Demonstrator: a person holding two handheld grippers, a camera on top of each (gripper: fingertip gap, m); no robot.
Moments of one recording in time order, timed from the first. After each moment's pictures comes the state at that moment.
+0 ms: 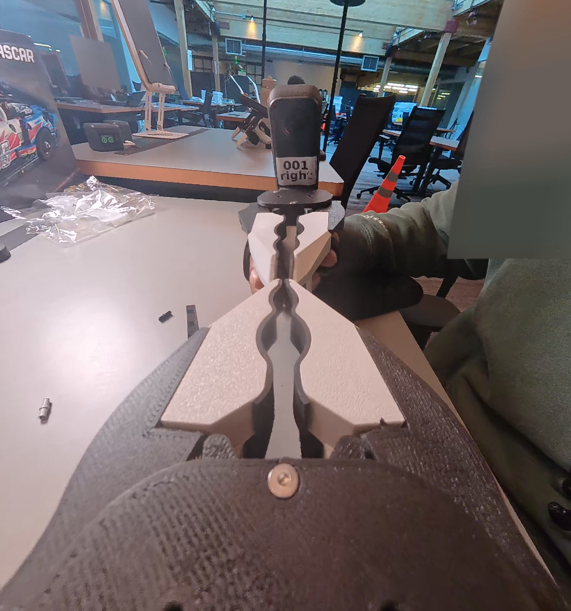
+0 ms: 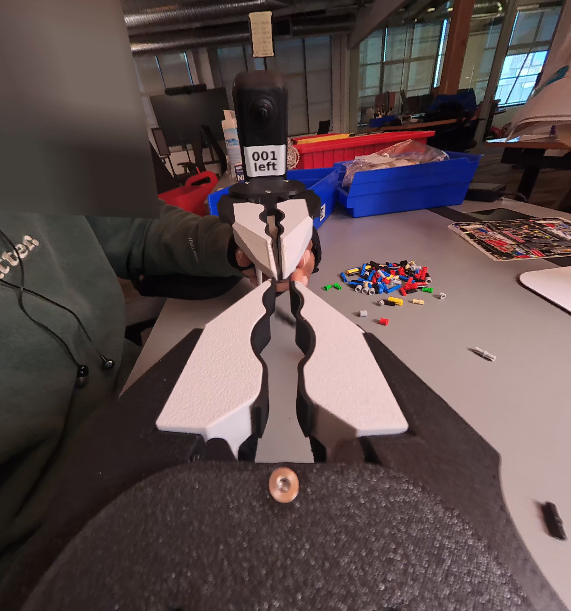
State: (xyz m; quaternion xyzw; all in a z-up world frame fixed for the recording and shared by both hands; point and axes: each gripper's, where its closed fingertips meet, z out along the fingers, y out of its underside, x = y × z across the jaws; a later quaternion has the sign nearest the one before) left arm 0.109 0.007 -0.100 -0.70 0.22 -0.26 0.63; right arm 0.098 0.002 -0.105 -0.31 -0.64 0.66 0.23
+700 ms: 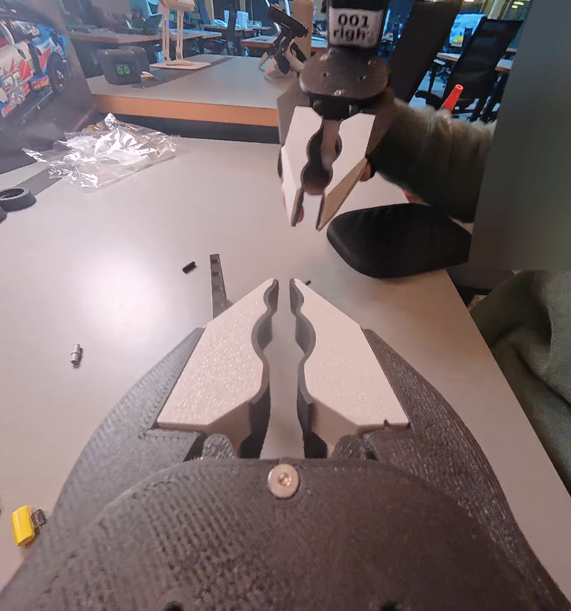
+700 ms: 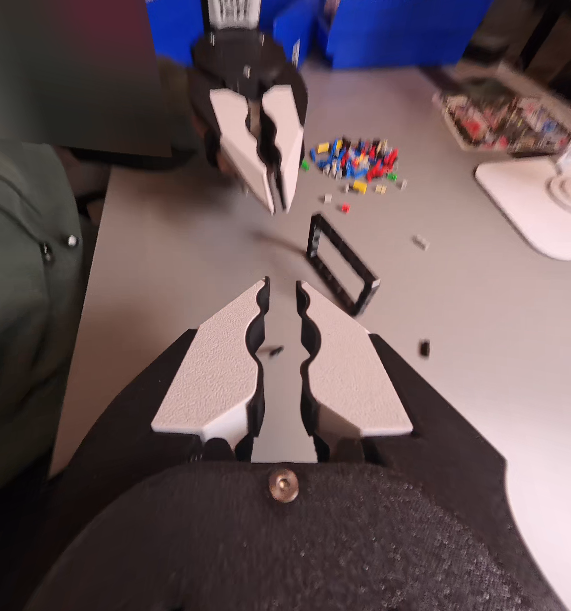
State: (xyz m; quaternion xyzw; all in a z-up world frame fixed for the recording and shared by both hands) left arm 0.094 0.018 -0.141 -0.76 0.22 -0.20 0.58; right arm 0.132 0.055 -0.141 -0.36 -0.78 0.47 0.22
